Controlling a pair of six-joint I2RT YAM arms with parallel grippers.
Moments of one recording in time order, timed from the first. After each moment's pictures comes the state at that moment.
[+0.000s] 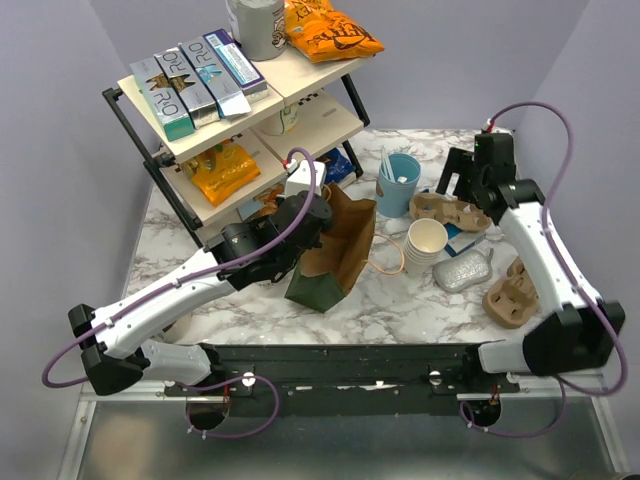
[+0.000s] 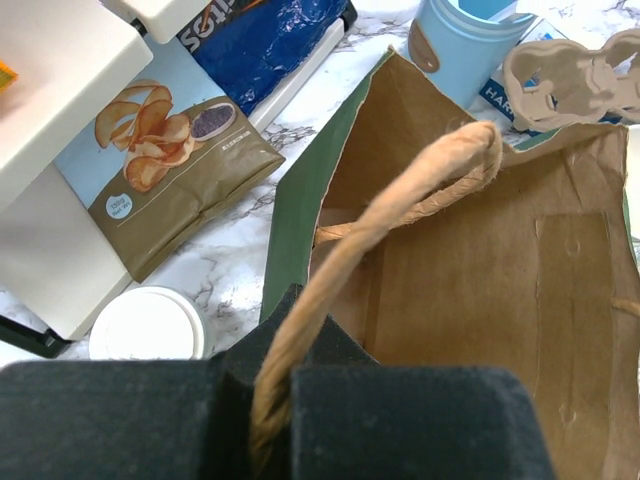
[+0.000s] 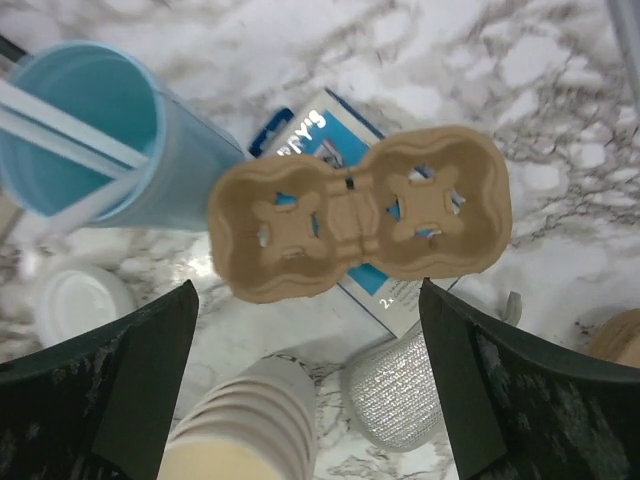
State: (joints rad) left arm -1.03 1.25 1.40 -0.76 -0.64 -0.48; right arm 0.15 1.33 1.30 -0.63 0.24 0.31
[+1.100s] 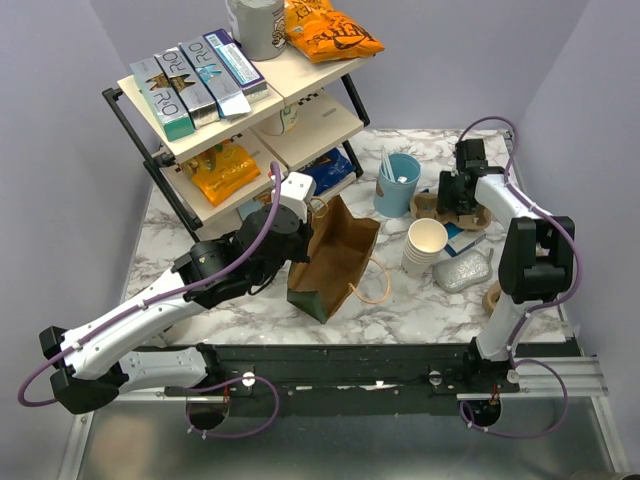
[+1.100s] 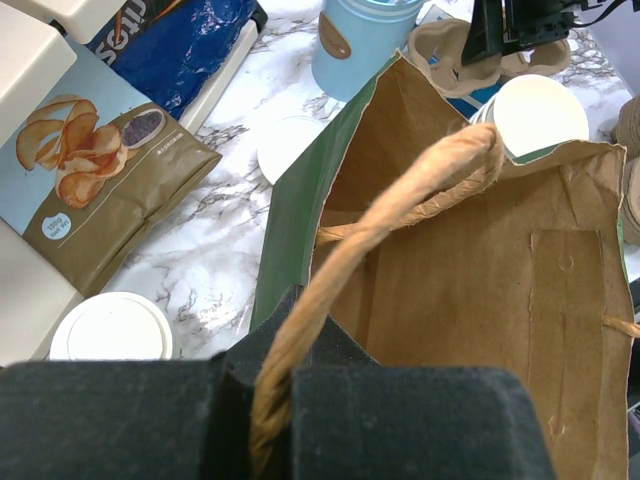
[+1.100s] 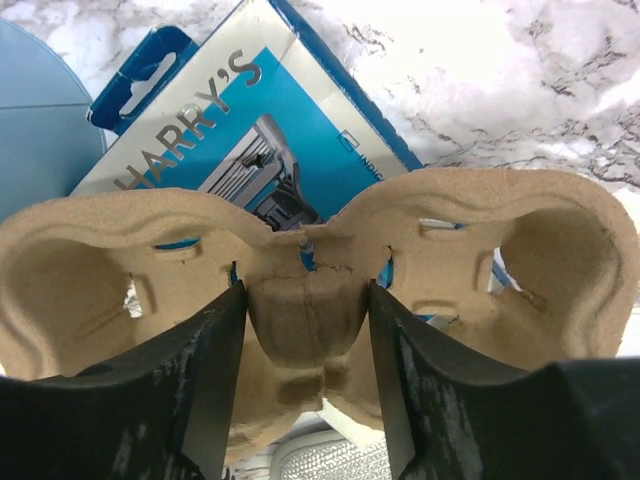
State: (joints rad) left arm -1.04 1.07 1.26 -0.67 -0.46 -0.40; right arm 0.03 1.84 1.37 -0.58 0.10 0.13
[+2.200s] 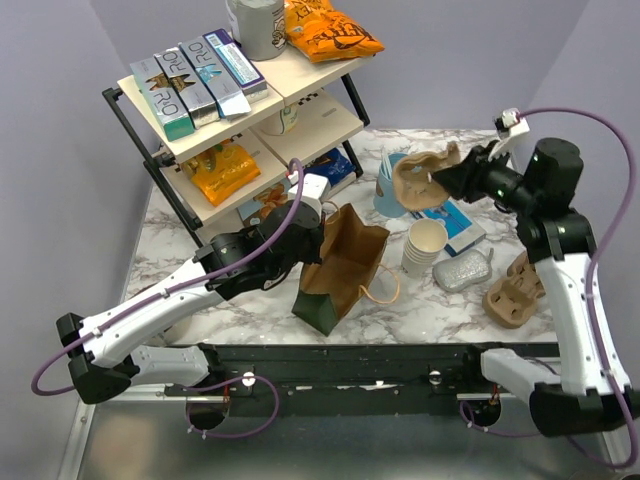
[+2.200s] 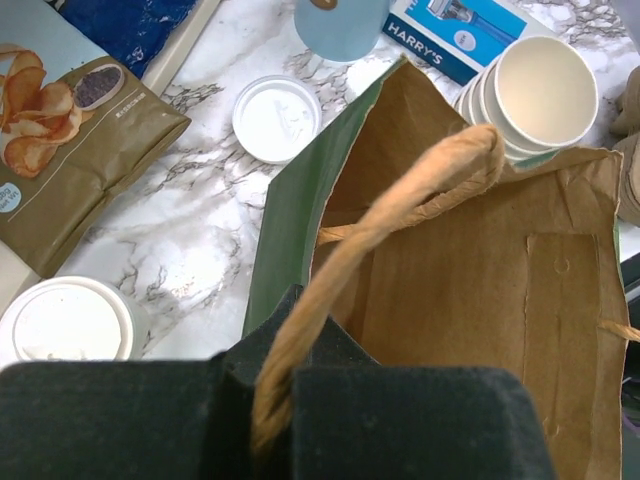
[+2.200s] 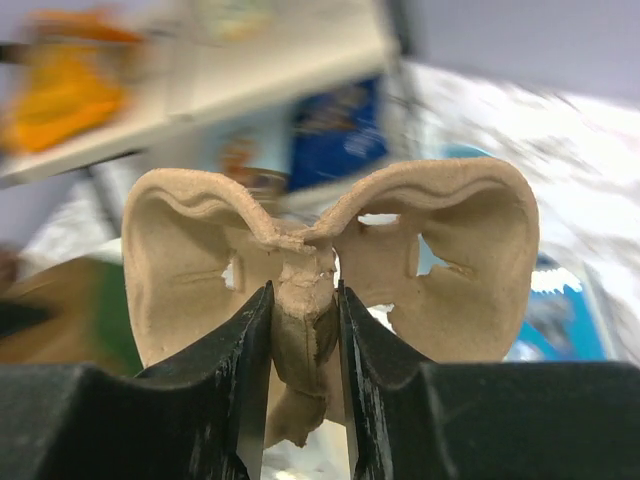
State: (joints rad) left arm -1.04 1.16 1.29 -0.70 -0.41 -0.48; right arm 0.06 1.09 1.32 -0.52 -0.50 0.12
